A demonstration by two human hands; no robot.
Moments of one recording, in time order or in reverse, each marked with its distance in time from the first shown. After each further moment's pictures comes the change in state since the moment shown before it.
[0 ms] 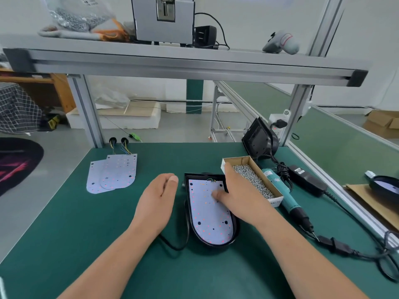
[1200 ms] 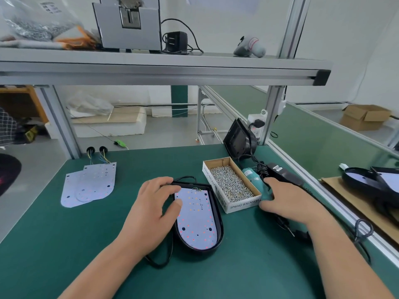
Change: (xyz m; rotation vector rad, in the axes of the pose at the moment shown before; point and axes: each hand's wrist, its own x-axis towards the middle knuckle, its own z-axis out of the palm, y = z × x) left_hand -0.019 0.022 0.012 0.338 -0.133 0.428; right_hand -0.043 0.138 -0.080 -0.249 -0.078 0.319
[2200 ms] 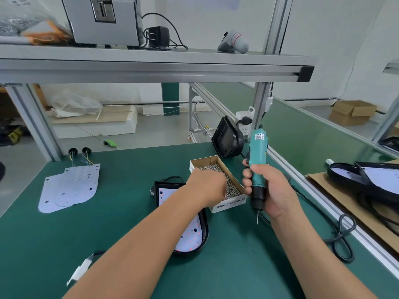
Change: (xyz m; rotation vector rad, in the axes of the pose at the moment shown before) left_hand 0.115 0.099 0.103 0.621 -0.615 0.208; right_hand -0.002 -0.042 -0.002 1.749 0.061 -0.102
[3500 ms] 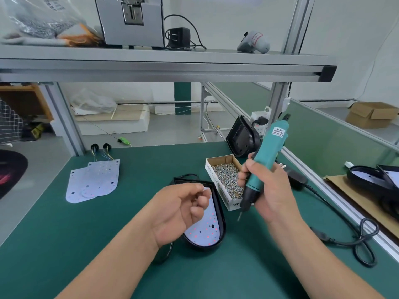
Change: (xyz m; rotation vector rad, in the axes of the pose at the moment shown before) left_hand -0.138 -0.041 -0.013 -2.252 -0.011 -0.415; right_hand -0.017 0.019 0.059 0.017 0.006 -0.227
